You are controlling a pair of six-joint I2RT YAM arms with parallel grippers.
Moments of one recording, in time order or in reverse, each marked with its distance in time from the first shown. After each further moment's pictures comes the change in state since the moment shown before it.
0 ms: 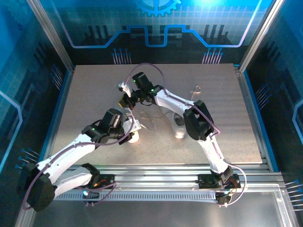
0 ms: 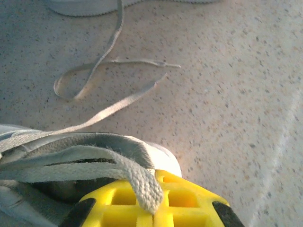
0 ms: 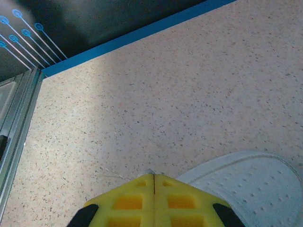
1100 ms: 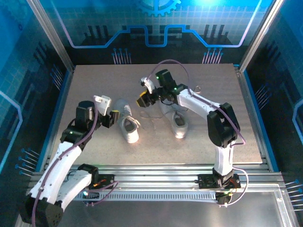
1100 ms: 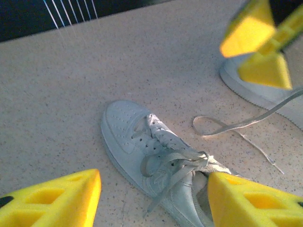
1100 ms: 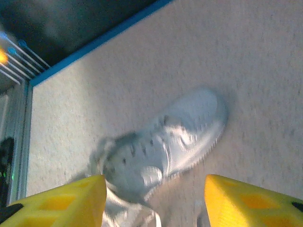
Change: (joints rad) left arm 0.364 -0.187 0.077 0.027 -0.079 -0.436; right arm -0.143 -0.371 -0.455 0.014 0.049 0.043
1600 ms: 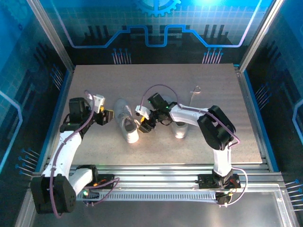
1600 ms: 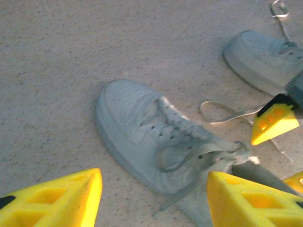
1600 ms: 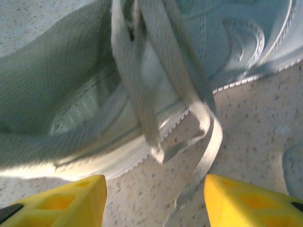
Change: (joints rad) left arm 0.310 0.158 -0.049 0.090 0.343 0.160; right arm 0.143 0.029 -0.212 0.008 0.129 -0.266
